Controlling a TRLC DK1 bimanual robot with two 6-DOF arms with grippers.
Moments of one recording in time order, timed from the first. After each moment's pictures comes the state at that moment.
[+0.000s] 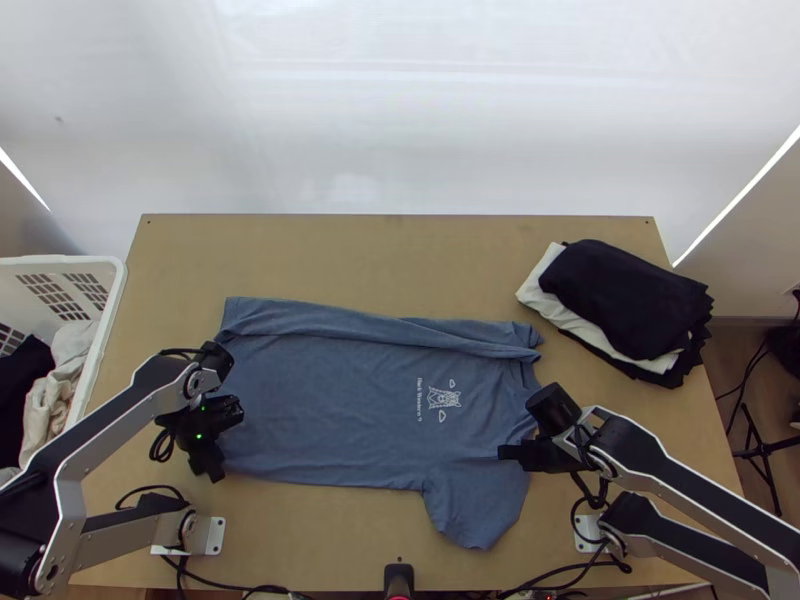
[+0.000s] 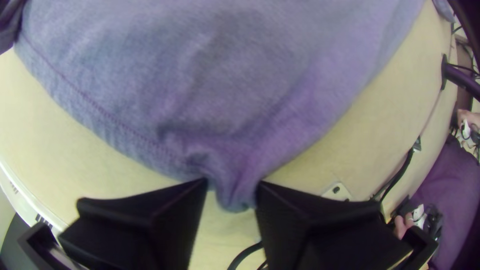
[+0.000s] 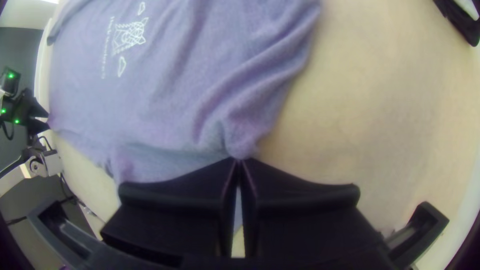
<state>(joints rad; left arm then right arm) -0.17 1.33 0.69 -1.16 -0.14 0.66 0.74 0.98 0.51 -0.81 -0.12 0.77</state>
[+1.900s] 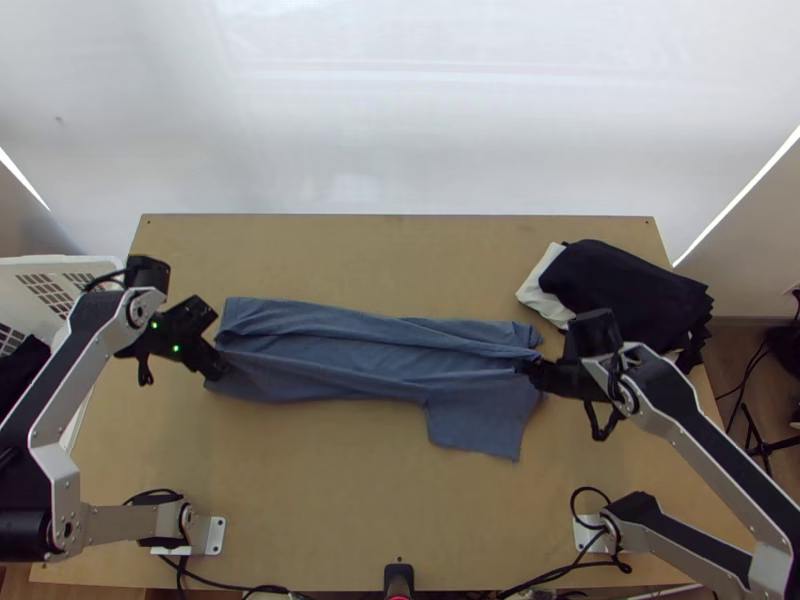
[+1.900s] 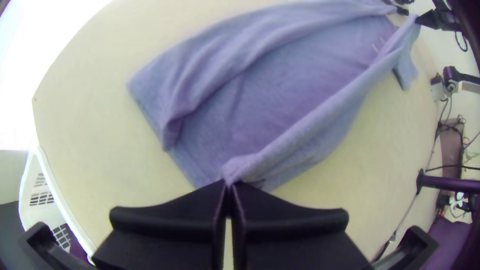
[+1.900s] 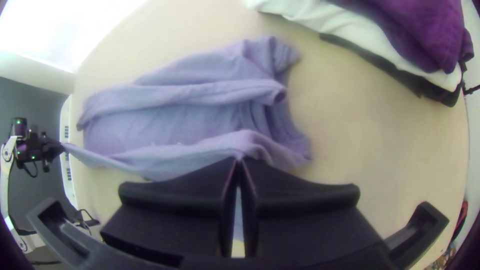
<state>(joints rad) 0.09 1.43 1.12 -1.01 0.17 0.72 0.40 1.11 0.82 -0.76 -0.11 0.62</state>
